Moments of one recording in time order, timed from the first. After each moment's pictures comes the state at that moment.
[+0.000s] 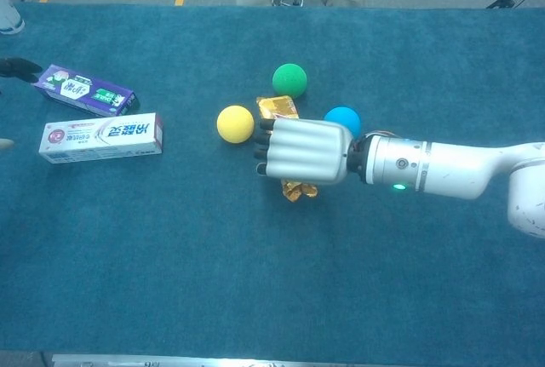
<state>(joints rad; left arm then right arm) -0.49 -0.77 -0.02 -1.99 1.19 0.80 -0.07 0.92 -1.66 -0.08 -1.21 -1.90 0.93 -0.51</state>
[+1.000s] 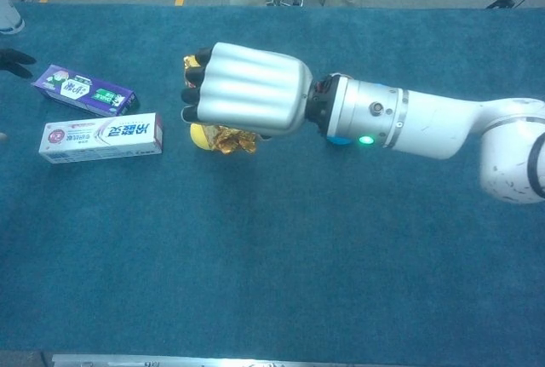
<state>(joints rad) -0.48 -0.73 -0.02 -2.02 1.20 0.81 -0.08 1.02 -1.61 0.08 -1.37 -1.89 1.00 -0.46</state>
